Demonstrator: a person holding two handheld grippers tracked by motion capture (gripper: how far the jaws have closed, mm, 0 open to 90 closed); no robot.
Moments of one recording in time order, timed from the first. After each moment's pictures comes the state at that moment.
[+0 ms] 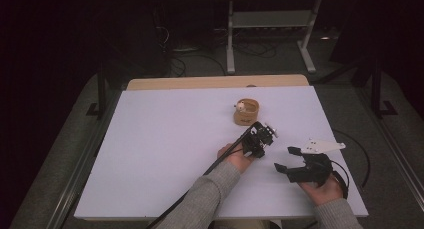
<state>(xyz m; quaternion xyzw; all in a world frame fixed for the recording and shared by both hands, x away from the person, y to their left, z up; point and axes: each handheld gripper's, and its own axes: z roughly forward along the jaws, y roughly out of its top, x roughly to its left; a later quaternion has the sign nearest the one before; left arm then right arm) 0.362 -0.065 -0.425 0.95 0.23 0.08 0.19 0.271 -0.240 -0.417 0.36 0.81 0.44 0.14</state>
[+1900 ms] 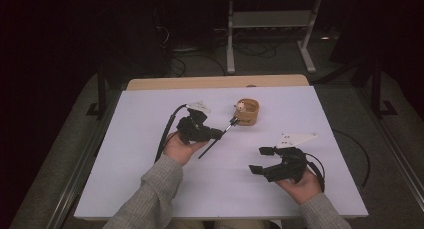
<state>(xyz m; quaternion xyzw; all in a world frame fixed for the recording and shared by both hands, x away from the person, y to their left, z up) 0.364 0.117 -0.354 0.85 0.30 -0.01 0.43 0.281 -0.179 -0.396 0.30 0.82 0.48 0.04</state>
